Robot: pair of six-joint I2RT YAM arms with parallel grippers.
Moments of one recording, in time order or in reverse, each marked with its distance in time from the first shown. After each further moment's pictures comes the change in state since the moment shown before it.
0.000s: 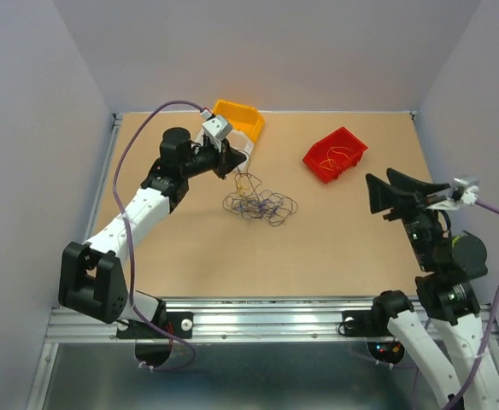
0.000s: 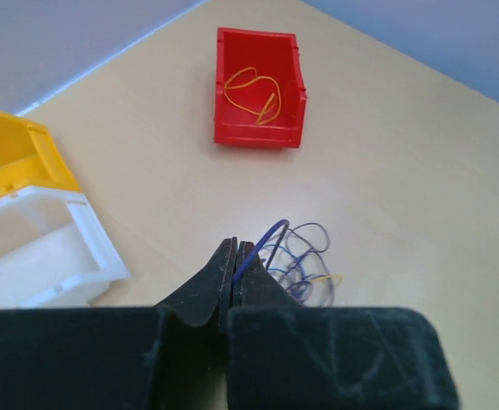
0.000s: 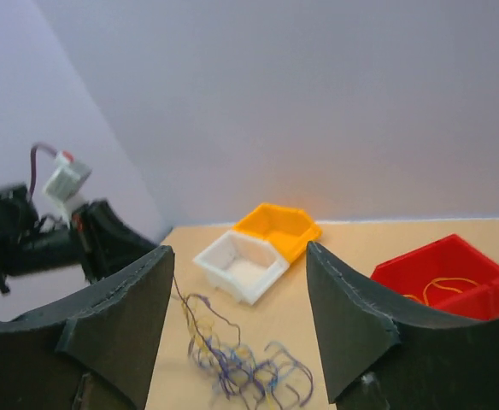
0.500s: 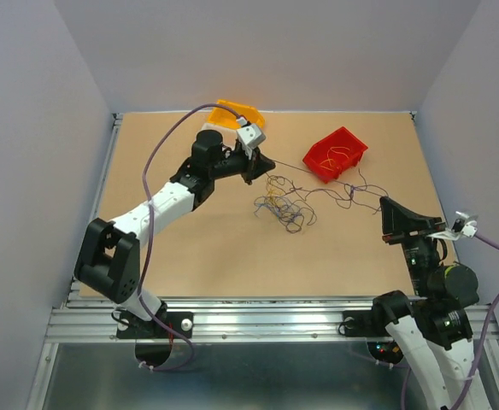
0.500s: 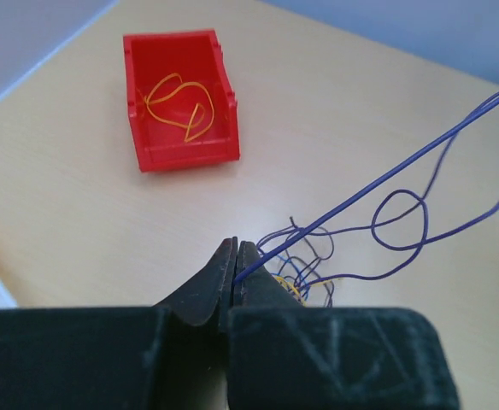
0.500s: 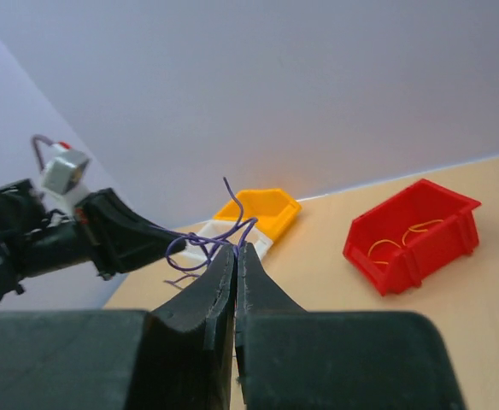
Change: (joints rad) left arm -0.154 0.177 0.081 0.056 0.005 0.060; right arm 0.014 -0.262 -0.187 -0.085 0.126 0.065
